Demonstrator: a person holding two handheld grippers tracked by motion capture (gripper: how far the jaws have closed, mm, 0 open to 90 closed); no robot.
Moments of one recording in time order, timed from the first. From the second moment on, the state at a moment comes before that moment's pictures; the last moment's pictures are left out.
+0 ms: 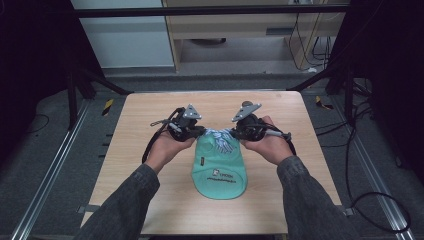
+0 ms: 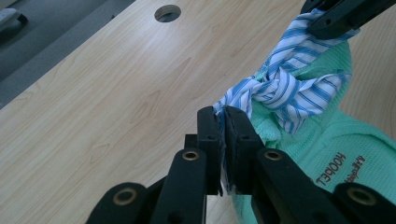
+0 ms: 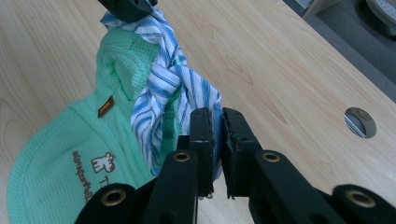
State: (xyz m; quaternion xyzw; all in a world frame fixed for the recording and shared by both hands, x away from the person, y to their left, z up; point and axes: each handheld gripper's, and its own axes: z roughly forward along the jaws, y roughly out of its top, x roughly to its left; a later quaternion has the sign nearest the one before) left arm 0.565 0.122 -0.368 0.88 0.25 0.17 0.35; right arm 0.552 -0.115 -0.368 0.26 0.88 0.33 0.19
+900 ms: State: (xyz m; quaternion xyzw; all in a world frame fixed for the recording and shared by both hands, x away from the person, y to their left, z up) left arm 0.568 0.121 -0.365 0.88 0.25 0.18 0.35; right arm 0.558 -0.112 -0.363 0.24 0.89 0.31 0.21
